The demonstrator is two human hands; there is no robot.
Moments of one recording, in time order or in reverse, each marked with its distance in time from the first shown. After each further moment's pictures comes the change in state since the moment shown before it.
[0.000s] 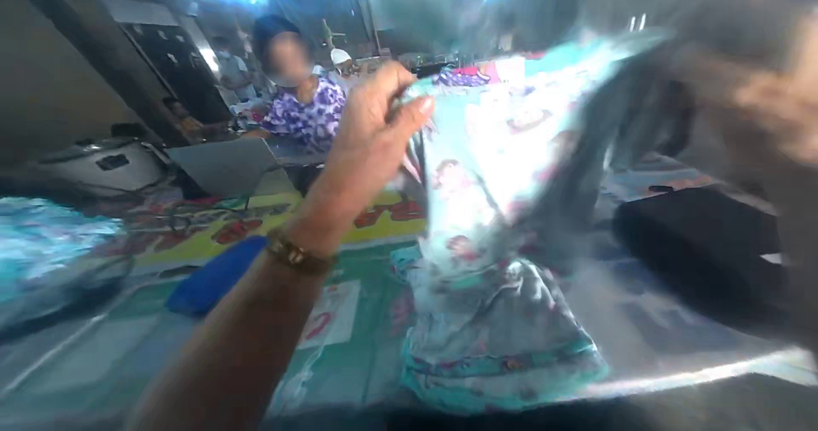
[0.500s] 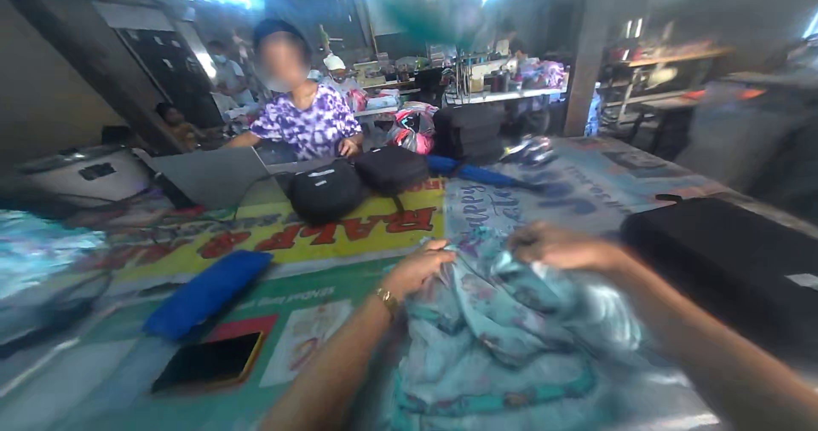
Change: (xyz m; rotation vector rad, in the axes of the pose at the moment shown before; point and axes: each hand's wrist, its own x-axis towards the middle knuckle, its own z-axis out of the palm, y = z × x) left_hand -0.098 -0.162 0.121 -0.364 -0.439 -0.957; right_hand -0.078 0.092 0.150 0.282 -0.999 0.428
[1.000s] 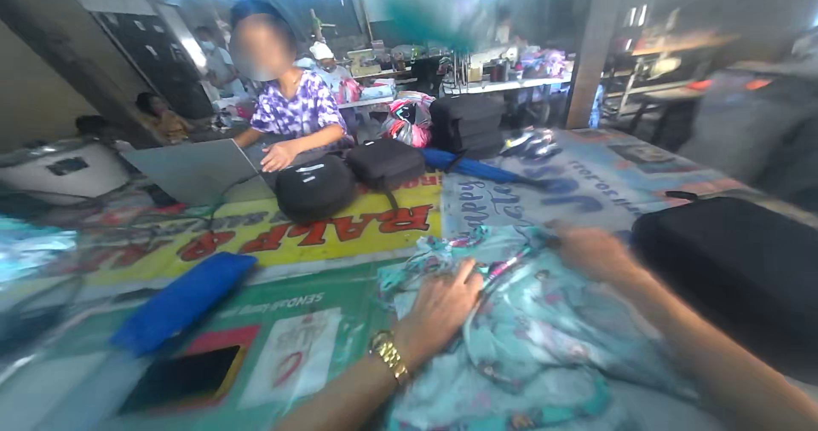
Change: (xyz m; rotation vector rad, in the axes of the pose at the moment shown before) left_hand -0.034 -0.015 0.057 1.316 0.338 0.688; right_hand -0.001 0.060 -0.002 -0.564 0.318 0.541
